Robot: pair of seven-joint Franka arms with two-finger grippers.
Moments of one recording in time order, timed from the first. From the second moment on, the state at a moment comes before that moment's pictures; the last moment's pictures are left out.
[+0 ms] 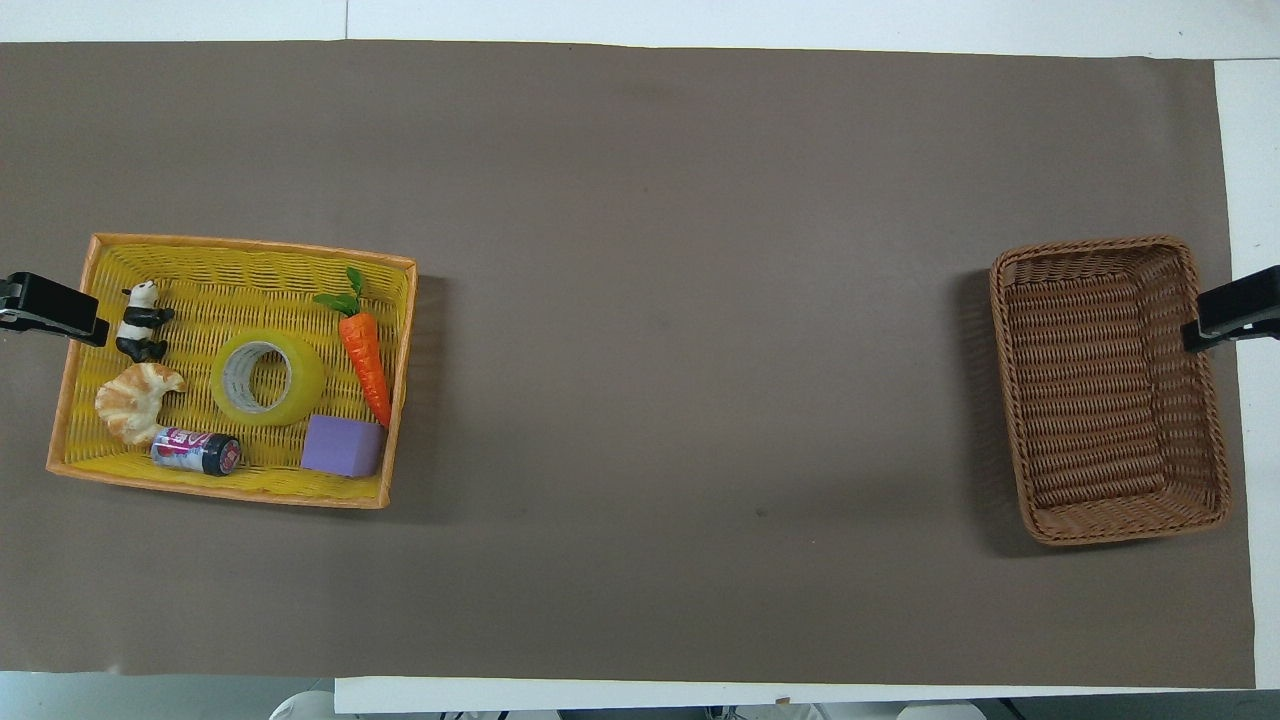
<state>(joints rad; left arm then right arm) -0.02 -0.06 -0.02 -1.70 0.02 1.50 0.08 -0.05 -0.04 -0.07 -1.57 0.00 1.35 0.02</state>
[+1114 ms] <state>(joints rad) 0.01 -0.17 -0.02 -2.13 0.02 1.90 0.06 -0.05 -0.04 -0.07 -1.57 0.00 1.35 0.02</state>
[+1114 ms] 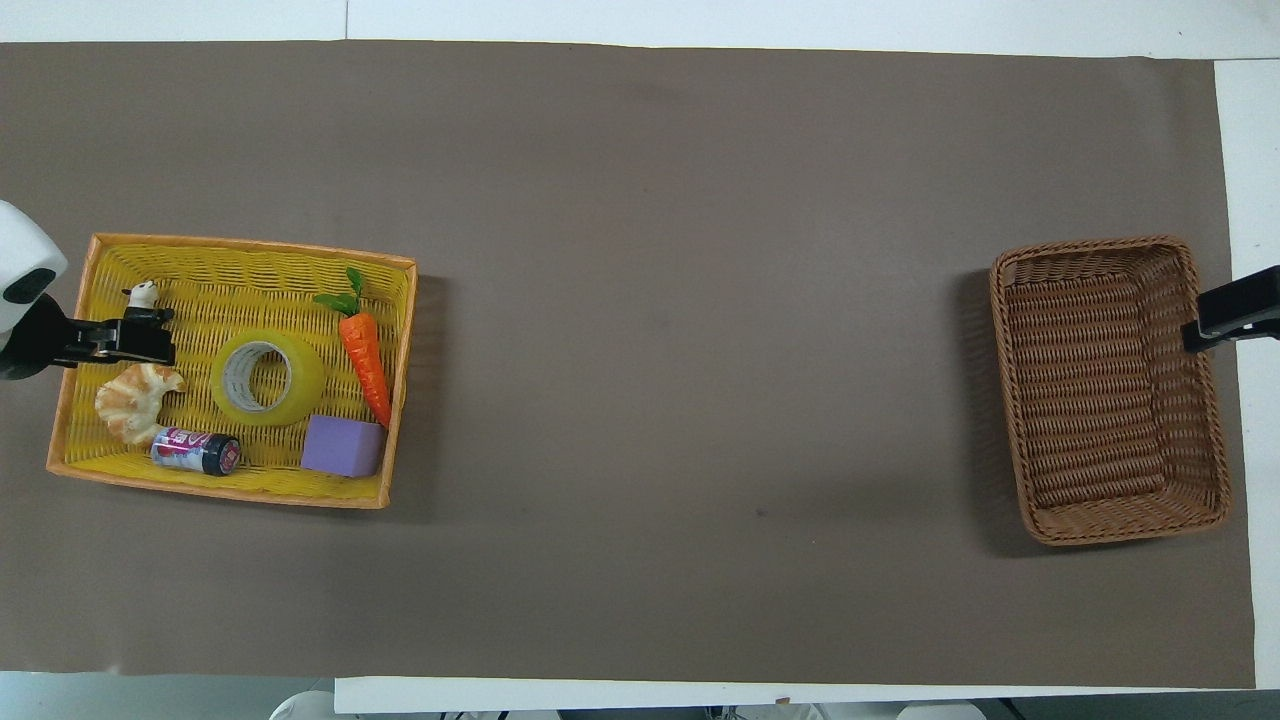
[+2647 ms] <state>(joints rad) -0.01 -0.04 -0.03 -2.39 0.02 2.30 0.06 -0.05 -0.04 -0.07 -1.57 0.00 1.35 0.02</state>
